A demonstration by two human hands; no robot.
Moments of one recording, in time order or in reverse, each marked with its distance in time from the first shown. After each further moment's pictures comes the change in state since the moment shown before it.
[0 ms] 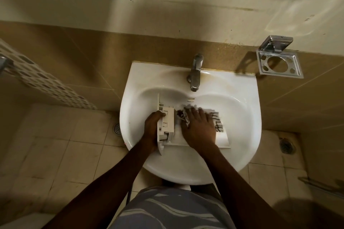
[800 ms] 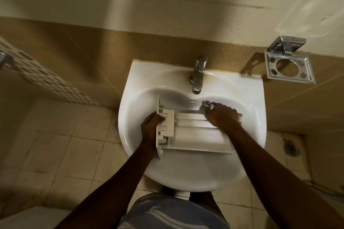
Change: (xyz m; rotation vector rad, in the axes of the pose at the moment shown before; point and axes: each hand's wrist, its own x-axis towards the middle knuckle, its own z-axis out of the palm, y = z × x) left_hand -0.003 -0.007 0.001 -0.004 0.079 0.159; right_hand 0.069 0.068 -0.035 -0.109 -0.186 0.268
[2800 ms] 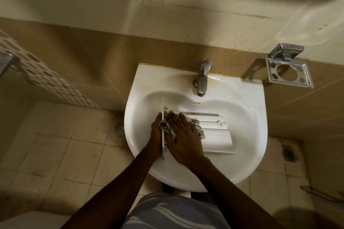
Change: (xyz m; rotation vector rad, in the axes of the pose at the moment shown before) left_hand -0.007 0.001 0.003 -0.085 -0.130 -0.117; right_hand -0.112 -0.095 0.042 0.388 0.132 -0.511
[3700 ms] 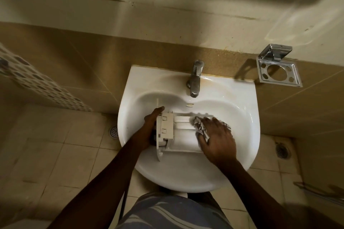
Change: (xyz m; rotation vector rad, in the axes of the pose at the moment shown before) left_hand 0.024 0.038 -0.006 0.319 -0.008 -0.296; right_hand -0.028 0.094 -0.038 -0.287 0.186 0.204
